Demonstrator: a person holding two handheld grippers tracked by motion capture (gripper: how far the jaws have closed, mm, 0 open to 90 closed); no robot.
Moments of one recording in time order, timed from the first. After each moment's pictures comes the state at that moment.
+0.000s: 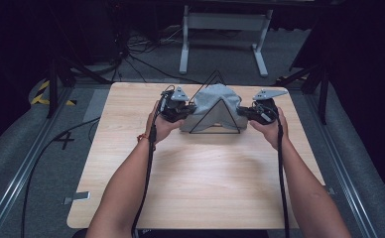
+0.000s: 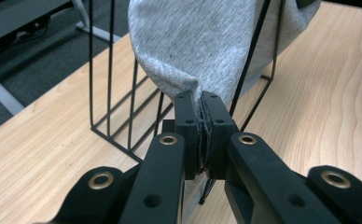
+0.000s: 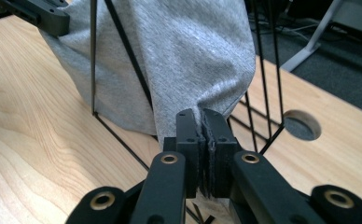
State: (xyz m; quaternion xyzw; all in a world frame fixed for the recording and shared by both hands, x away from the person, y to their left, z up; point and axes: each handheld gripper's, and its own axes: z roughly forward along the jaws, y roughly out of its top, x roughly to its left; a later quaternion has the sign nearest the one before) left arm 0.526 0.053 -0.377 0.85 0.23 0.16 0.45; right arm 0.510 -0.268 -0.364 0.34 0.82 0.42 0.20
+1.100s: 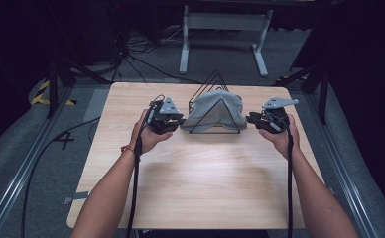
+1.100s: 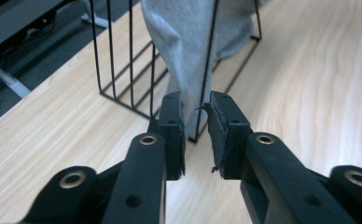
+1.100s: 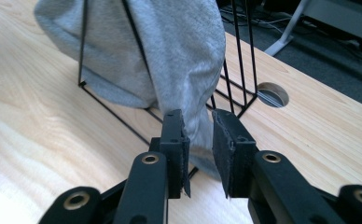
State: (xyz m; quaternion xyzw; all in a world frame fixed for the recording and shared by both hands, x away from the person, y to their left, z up) left arm 0.477 0.093 -0.372 0.87 0.21 0.19 0.41; right arm 0.474 -0.292 -0.361 0.35 0.82 0.39 0.24
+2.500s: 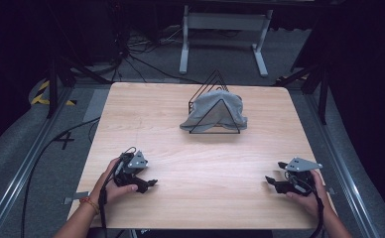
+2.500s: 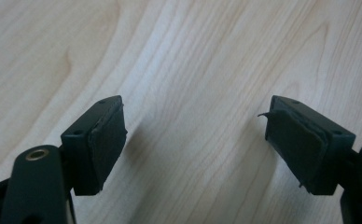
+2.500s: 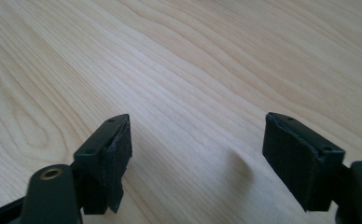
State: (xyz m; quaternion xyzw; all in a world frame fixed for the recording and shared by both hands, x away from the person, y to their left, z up) left arm 0.375 0.173 -0.470 0.91 0.22 0.10 0.33; right arm 0.338 -0.362 -0.460 0.37 0.83 0.34 0.23
